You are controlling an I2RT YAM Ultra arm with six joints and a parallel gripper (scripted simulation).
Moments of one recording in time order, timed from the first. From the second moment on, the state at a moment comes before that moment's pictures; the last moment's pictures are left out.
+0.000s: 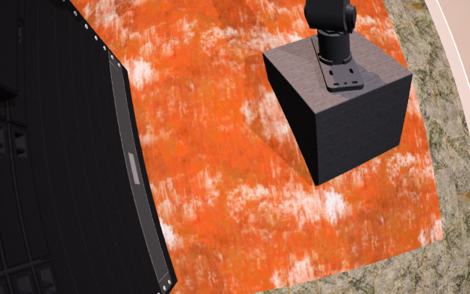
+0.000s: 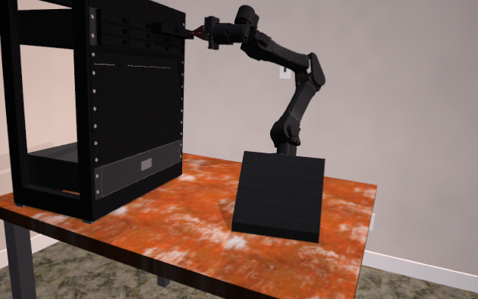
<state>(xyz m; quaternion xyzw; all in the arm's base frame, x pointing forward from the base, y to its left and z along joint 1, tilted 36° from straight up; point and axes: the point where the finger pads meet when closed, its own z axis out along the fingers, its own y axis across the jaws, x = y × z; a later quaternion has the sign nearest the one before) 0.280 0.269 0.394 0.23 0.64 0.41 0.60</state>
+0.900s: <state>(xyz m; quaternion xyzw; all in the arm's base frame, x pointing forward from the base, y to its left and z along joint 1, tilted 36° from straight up) 0.288 0.267 0.395 0.24 0.64 0.40 0.61</state>
